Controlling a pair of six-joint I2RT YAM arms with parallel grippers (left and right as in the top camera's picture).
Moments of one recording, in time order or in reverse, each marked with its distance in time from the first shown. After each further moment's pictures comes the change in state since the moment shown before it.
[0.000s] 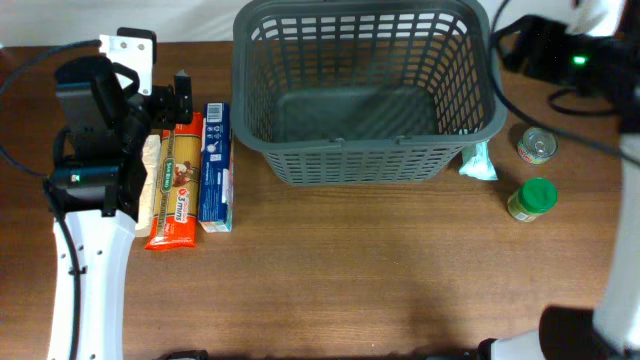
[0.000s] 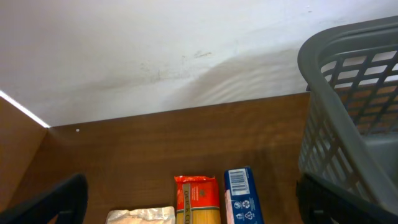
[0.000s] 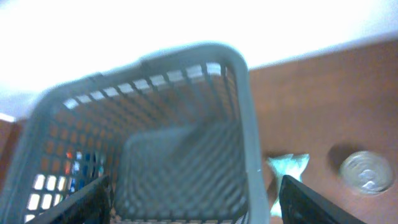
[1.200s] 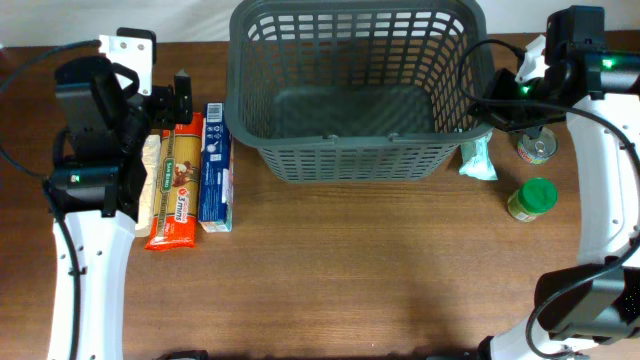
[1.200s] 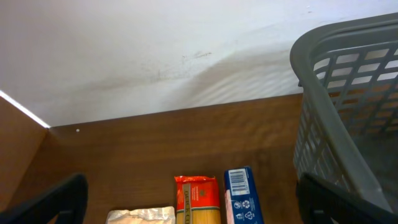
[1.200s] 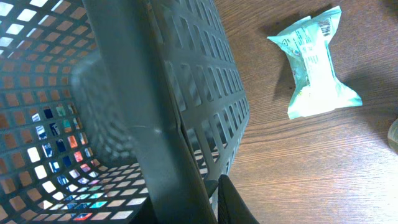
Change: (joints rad) left arm 0.000 -0.002 0.000 0.000 0.000 0.000; right arm 0.001 0.154 -0.340 -0.071 -0.049 0.179
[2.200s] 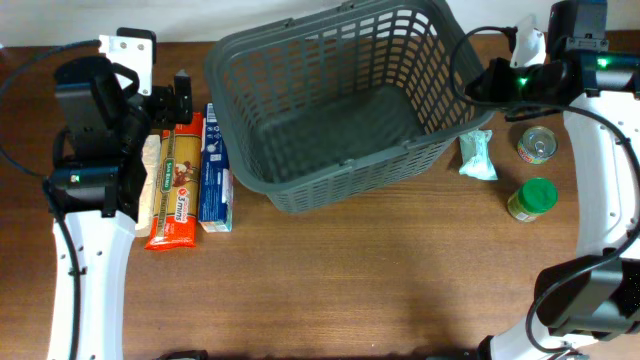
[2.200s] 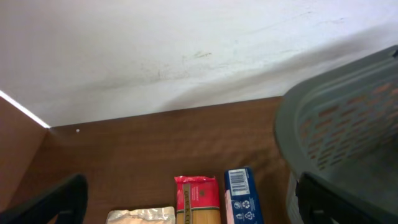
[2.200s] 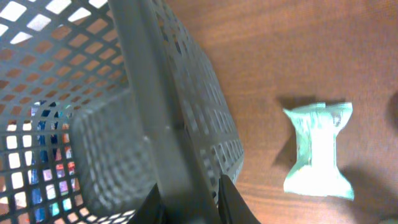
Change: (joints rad) left arm 0.000 0.000 0.000 0.000 0.000 0.000; right arm -0.006 0.017 -0.019 0.178 -0.047 -0.227
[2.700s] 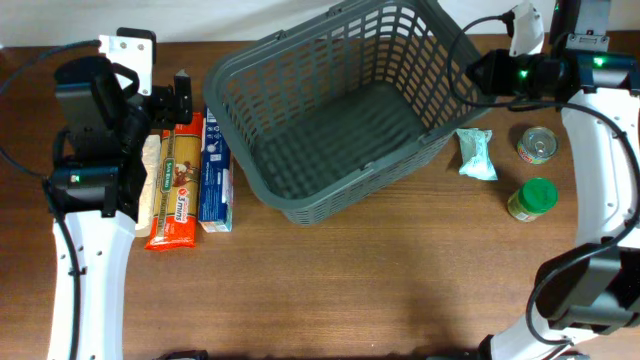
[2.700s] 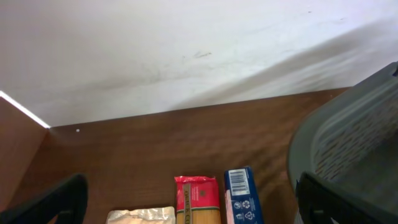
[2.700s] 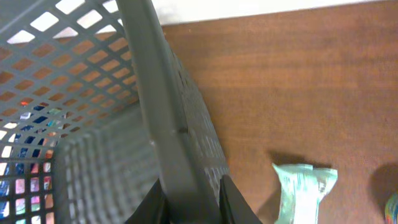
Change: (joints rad) left arm 0.000 0.000 0.000 0.000 0.000 0.000; right arm -0.011 0.029 -0.016 0.171 -0.044 -0.165
